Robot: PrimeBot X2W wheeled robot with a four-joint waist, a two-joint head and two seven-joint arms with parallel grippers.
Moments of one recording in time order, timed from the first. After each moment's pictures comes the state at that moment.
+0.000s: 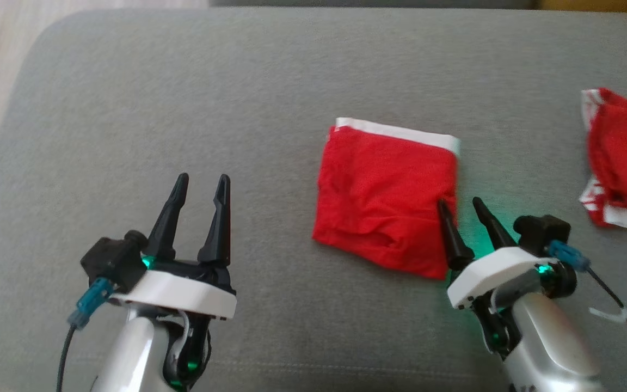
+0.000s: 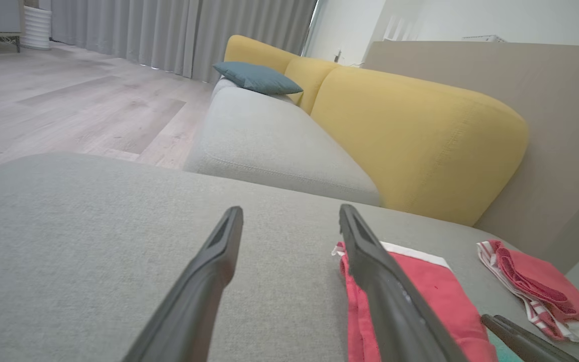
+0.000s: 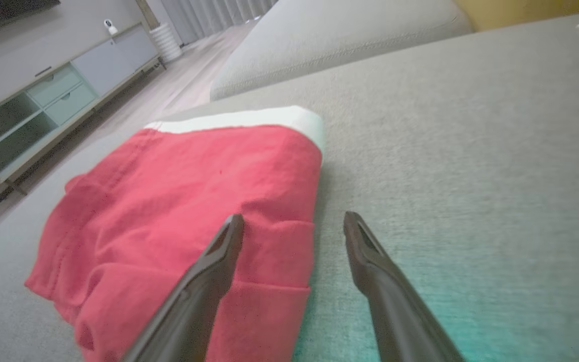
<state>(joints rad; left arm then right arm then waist) -0.13 0.04 -0.25 0.11 -0.35 -0.06 -0.26 -0.31 -0.05 0.20 0.61 0.35 0.12 -0.13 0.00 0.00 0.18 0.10</state>
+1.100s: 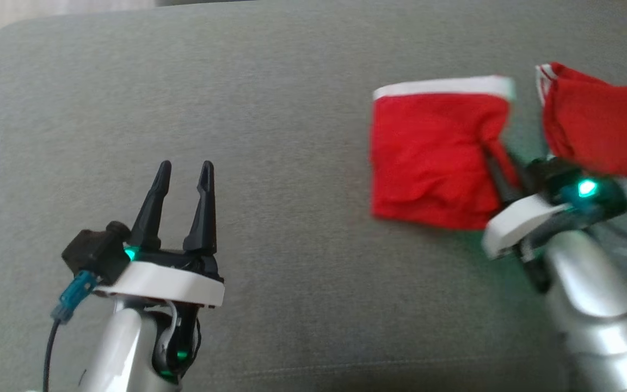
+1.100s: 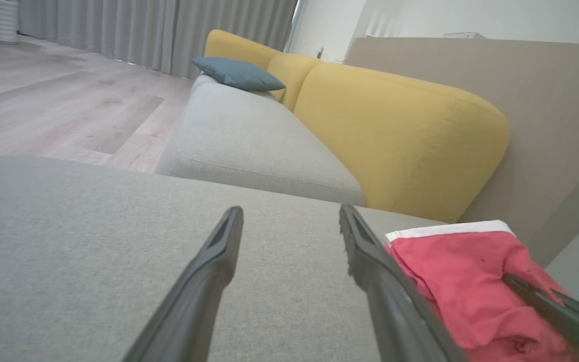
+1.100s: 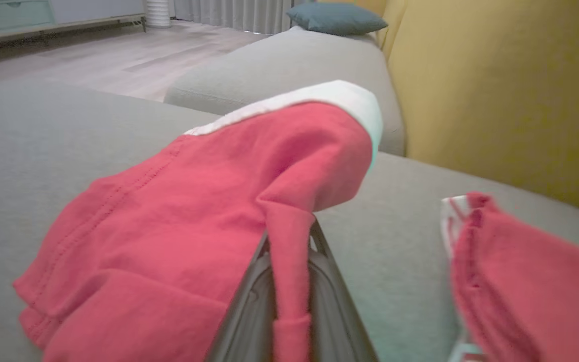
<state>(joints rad) -0.15 0.04 -0.21 0.11 -0.35 -0.06 -0.26 -0.51 -0.16 0.22 0.72 0.02 0.12 -0.23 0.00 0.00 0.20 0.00</state>
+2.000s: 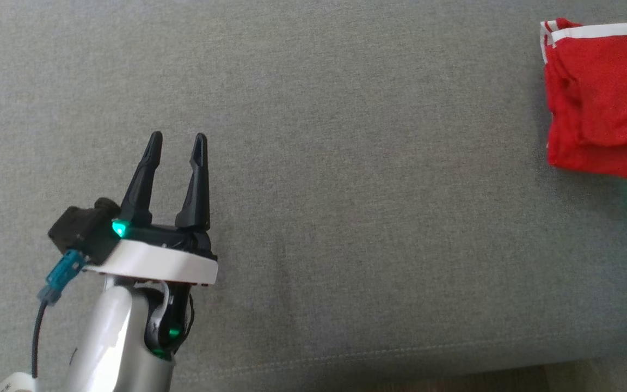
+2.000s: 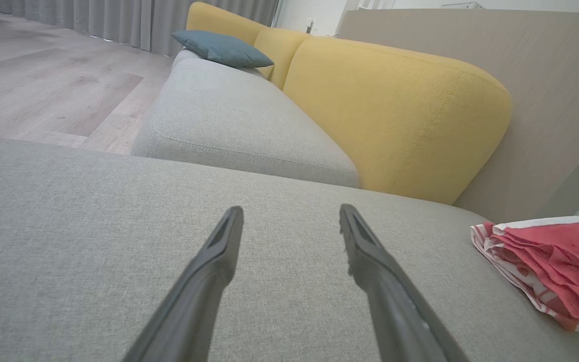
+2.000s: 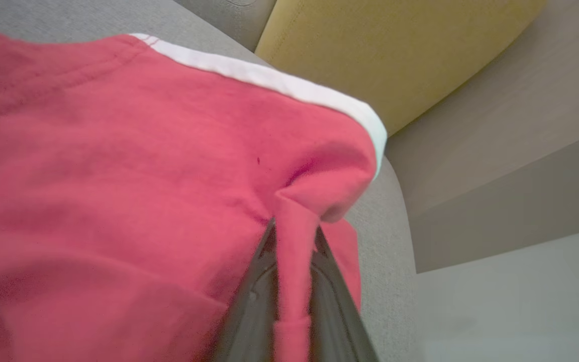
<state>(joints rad) -0.22 0.04 -0.19 0.10 -0.33 -0.10 -0.26 -0.59 -0.65 0.24 0.65 0.05 0.12 0.02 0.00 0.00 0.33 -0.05</state>
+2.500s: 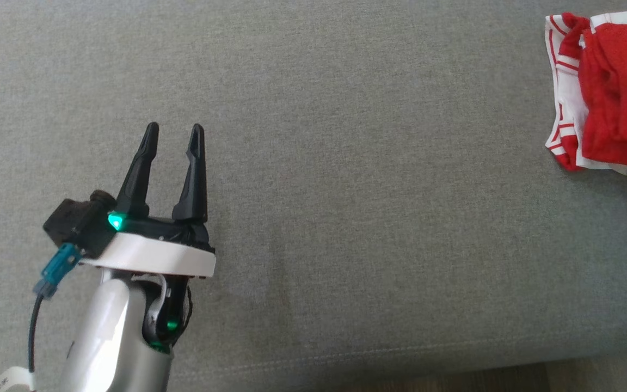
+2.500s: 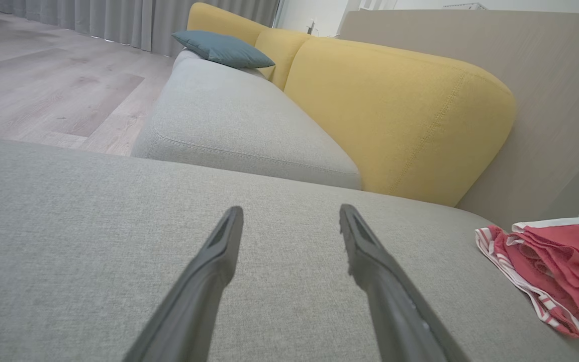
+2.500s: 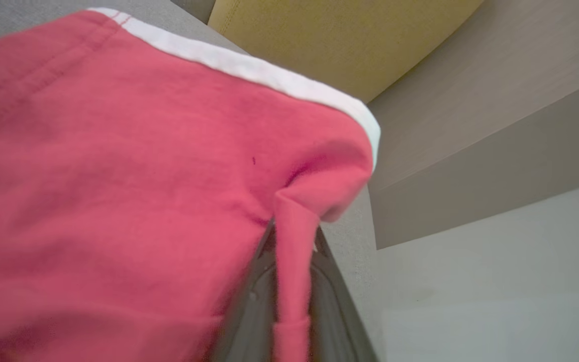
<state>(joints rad) -0.24 0.04 -0.18 0.10 -0.33 -0.10 -0.26 -0.61 -0.63 0.10 0.66 -0.08 0.12 0.09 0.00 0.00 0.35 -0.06</state>
